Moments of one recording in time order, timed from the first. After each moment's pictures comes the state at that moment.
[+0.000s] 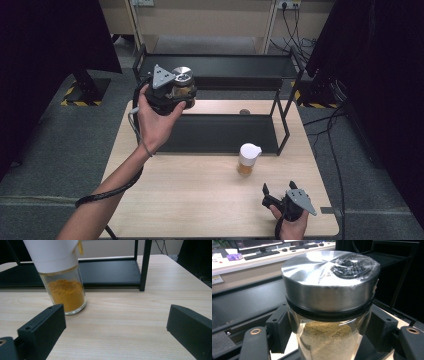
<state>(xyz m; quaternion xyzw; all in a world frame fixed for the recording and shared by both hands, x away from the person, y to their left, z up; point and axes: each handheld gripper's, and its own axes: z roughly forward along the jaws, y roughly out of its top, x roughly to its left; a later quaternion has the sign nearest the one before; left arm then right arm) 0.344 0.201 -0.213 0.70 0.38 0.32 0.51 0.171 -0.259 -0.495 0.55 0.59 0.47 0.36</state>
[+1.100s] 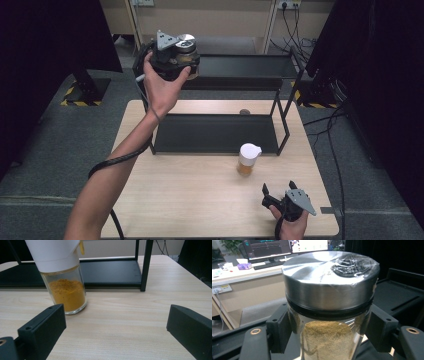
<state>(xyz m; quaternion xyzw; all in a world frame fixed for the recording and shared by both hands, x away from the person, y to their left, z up) 0.400 0.185 -0.175 0.68 0.39 0.35 0.52 0.171 -0.259 -0.495 0.55 0.60 0.47 0.36</state>
